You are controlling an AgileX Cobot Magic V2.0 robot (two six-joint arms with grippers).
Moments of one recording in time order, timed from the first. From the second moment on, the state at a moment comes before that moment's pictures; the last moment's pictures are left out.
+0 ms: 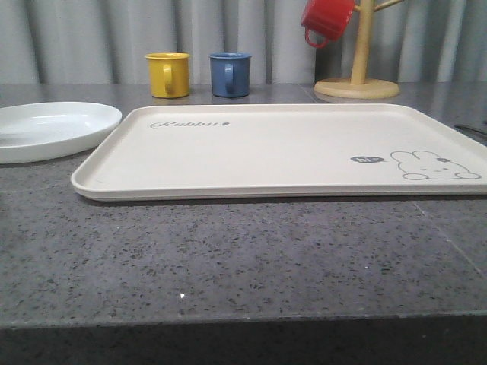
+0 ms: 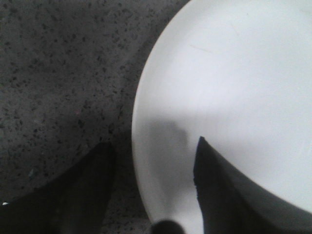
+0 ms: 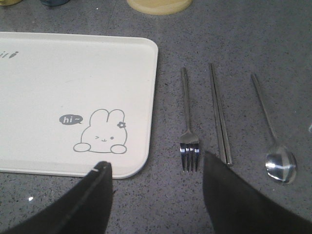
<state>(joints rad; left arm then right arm) 0.19 1.75 -1.33 -0.47 0.91 0.39 0.03 0.53 -0.66 0.04 0.66 0.00</state>
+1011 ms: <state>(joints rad) 0.02 1.65 -1.52 -0.48 1.05 0.39 0.03 0.53 -0.66 0.04 0.66 0.00</state>
